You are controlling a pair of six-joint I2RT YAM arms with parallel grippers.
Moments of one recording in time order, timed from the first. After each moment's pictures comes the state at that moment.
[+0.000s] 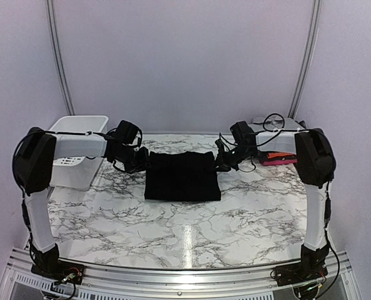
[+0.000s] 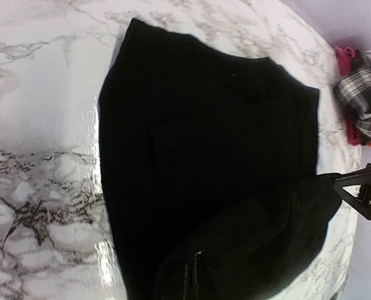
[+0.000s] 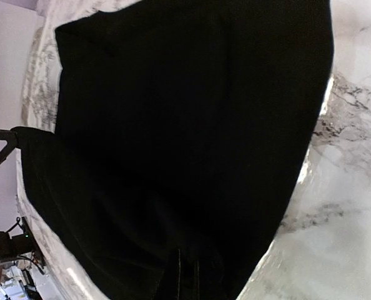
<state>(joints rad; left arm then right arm) -0.52 1.92 1.36 -0.32 0.21 -0.73 0.38 2.11 1.57 -0.48 -0.58 0.36</state>
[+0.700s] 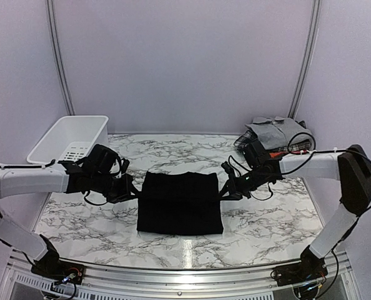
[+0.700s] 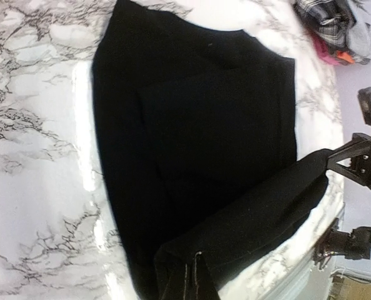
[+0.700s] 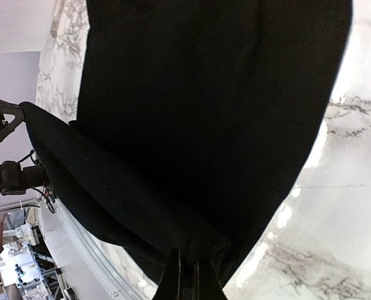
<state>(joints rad) -0.65 1.43 0.81 -0.25 0.25 -0.77 0.51 1.66 0.97 -0.37 -0.62 0.45</state>
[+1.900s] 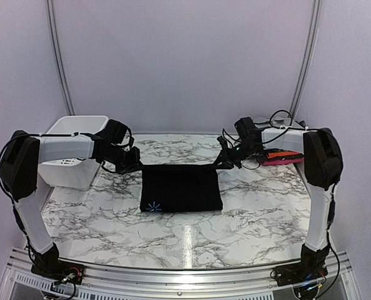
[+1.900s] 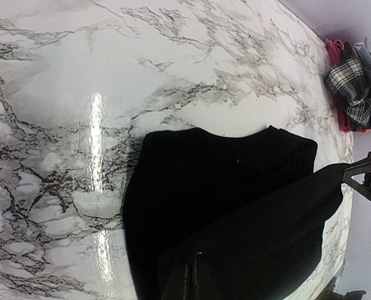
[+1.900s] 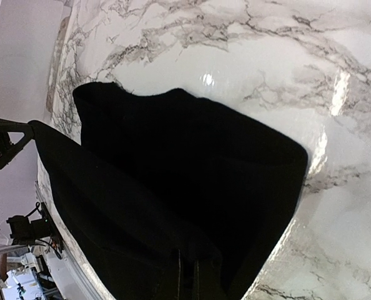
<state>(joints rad) -0.47 1.82 1.25 -0.33 0.26 -0.68 0.36 2.07 1.56 -0.54 -0.66 0.35</state>
